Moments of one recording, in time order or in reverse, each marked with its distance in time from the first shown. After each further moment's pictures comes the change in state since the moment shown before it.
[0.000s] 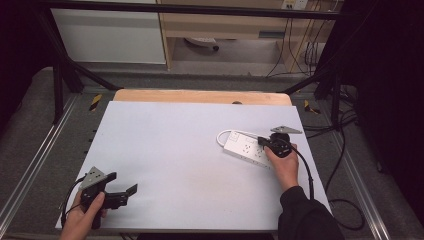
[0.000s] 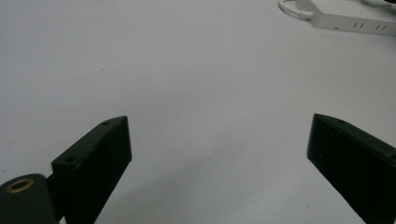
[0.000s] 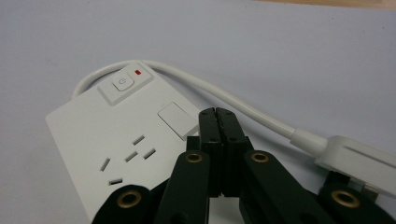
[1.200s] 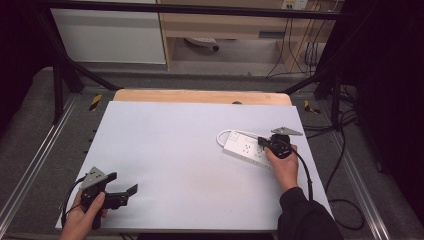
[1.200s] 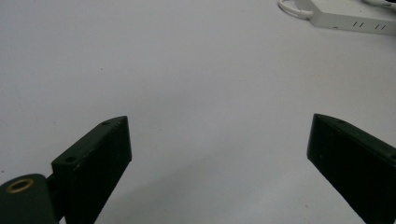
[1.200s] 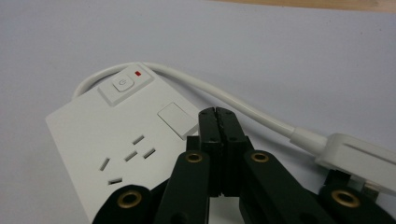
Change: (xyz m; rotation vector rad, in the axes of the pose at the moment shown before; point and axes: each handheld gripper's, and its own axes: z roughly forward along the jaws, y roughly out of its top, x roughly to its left) left arm -0.001 0.000 0.000 0.001 -0.001 0.002; right arm 0.000 -0.004 0.000 -0.025 -0.004 0.000
